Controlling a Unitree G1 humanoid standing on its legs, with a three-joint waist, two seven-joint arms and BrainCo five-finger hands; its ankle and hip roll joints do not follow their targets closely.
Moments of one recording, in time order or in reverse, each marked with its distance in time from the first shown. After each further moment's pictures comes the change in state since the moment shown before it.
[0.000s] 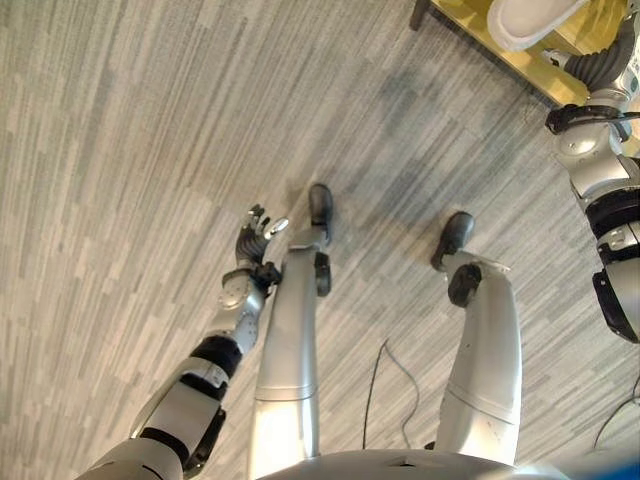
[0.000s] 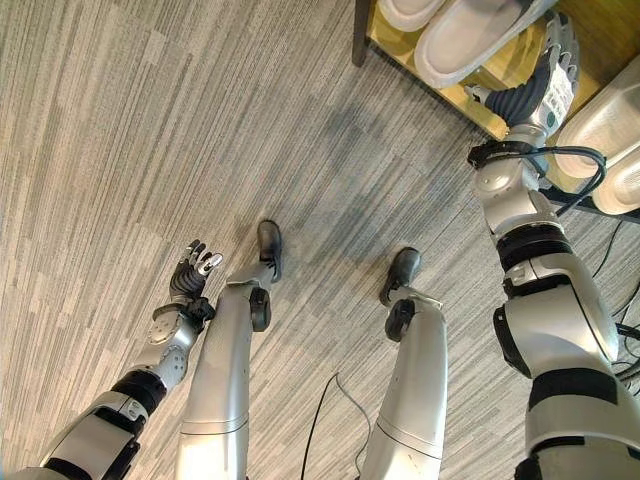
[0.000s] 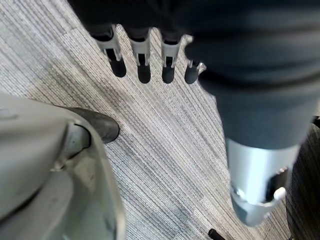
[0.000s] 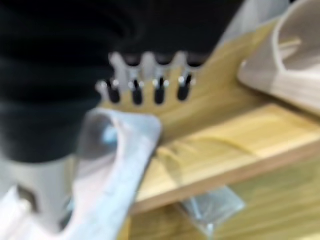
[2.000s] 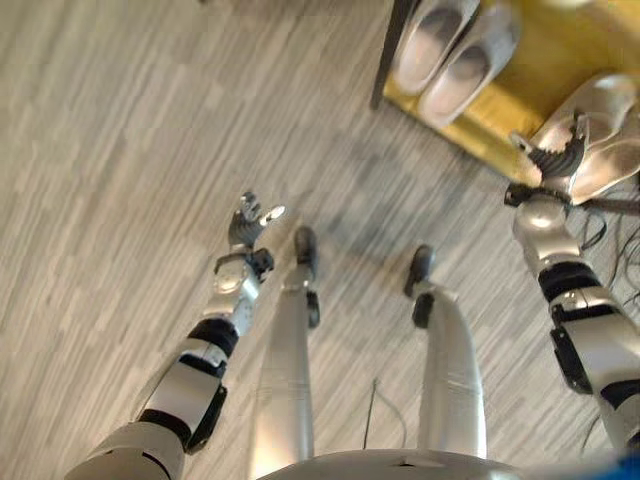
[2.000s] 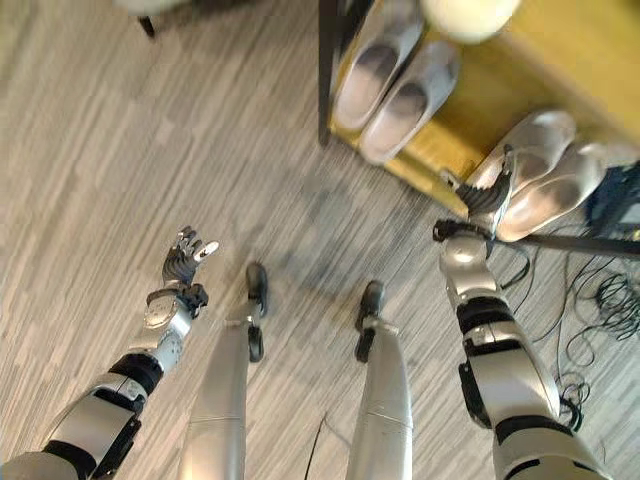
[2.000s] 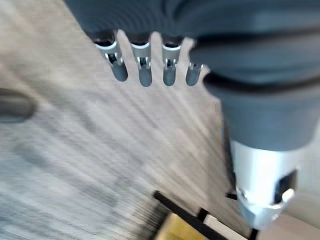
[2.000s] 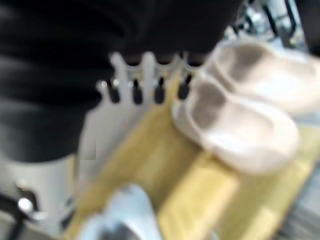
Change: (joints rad) left arm -0.068 0.016 0.073 0.116 0.139 0.013 0.019; right arm 0.475 0.142 -0.252 -0.182 0.213 -0.138 0.108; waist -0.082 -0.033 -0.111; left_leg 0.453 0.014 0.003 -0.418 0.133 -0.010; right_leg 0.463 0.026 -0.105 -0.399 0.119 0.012
